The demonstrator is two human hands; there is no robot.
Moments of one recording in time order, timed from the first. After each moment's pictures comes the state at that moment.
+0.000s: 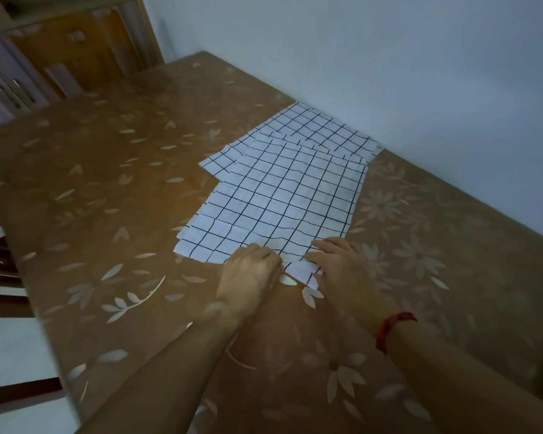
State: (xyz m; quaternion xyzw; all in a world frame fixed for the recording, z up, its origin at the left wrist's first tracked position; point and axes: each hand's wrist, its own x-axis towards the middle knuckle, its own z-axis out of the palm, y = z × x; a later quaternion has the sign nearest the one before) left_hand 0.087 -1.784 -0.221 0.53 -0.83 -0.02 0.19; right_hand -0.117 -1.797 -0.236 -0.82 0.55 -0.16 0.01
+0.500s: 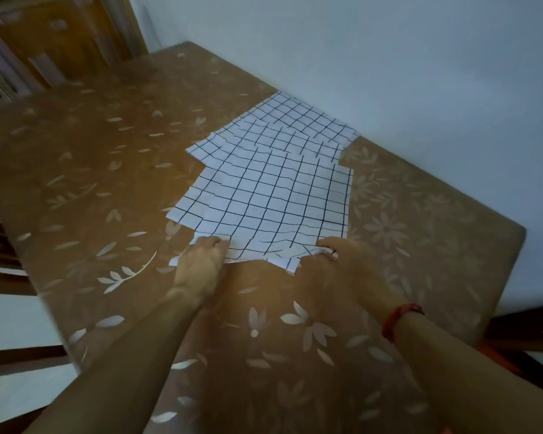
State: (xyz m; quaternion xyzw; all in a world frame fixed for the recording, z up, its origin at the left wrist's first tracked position) left_hand 0.123 -1.743 -0.209 0.64 -0.76 -0.08 0.03; right_hand -0.154 -1.736 -0.202 -0.69 0.63 -0.25 0.25
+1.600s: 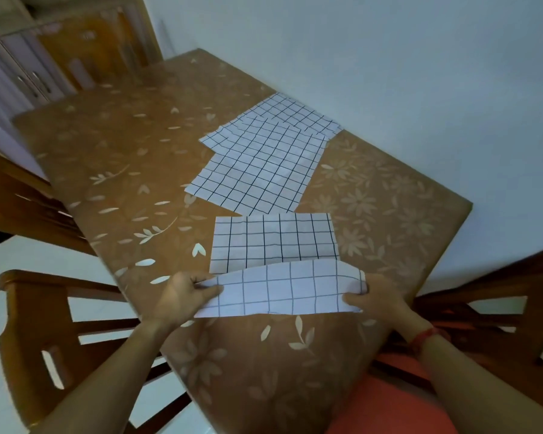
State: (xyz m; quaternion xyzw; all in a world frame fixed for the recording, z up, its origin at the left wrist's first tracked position) left_hand 0.133 -1.549 -0.140 0.67 -0.56 -0.41 0.26; right_hand -0.229 -1.555 -0.162 -0.58 0.71 -0.13 0.37
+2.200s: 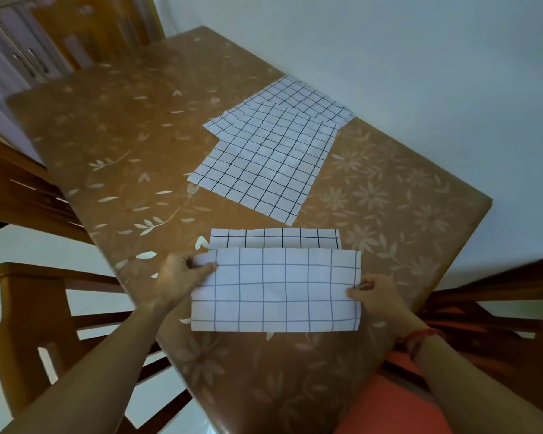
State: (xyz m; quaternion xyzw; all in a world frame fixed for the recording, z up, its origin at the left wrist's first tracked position) left_hand 0.161 -1.584 -0.166 0.72 -0.47 -0.43 0.27; right_hand -0.216 -1.570 -0.197 -0.43 0.74 -0.21 0.48
